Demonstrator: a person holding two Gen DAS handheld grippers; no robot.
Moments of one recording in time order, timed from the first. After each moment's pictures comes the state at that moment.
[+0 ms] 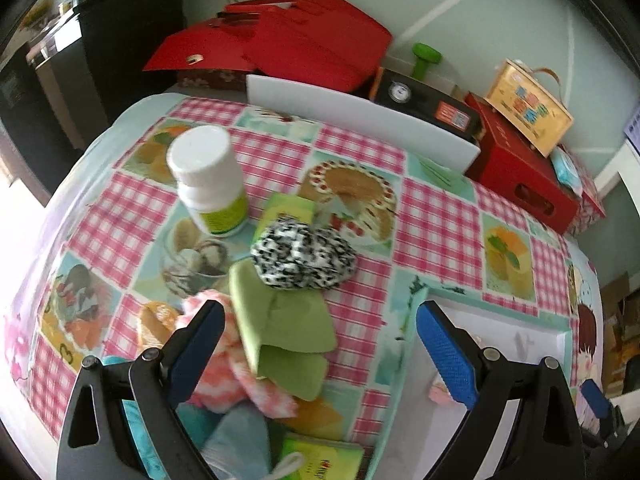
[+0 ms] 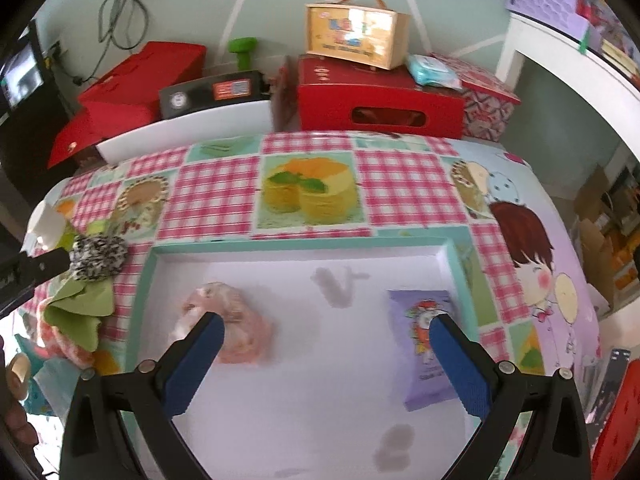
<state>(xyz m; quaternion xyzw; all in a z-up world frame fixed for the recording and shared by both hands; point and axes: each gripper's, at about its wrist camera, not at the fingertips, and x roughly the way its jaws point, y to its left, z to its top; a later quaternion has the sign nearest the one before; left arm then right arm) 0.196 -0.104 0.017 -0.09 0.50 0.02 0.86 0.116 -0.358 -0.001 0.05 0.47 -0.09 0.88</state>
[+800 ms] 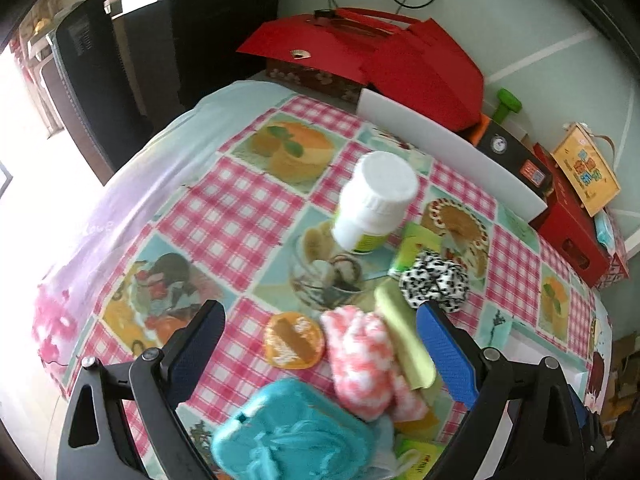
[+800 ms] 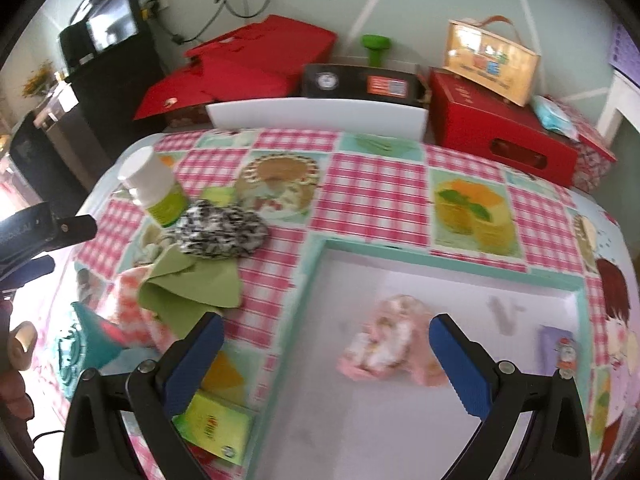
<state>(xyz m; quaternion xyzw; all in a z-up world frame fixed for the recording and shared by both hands) 0.176 0.008 0.026 -0.14 0.50 0.11 0.85 0.140 -0.237 -0.007 0.02 0.45 0.05 0.89</state>
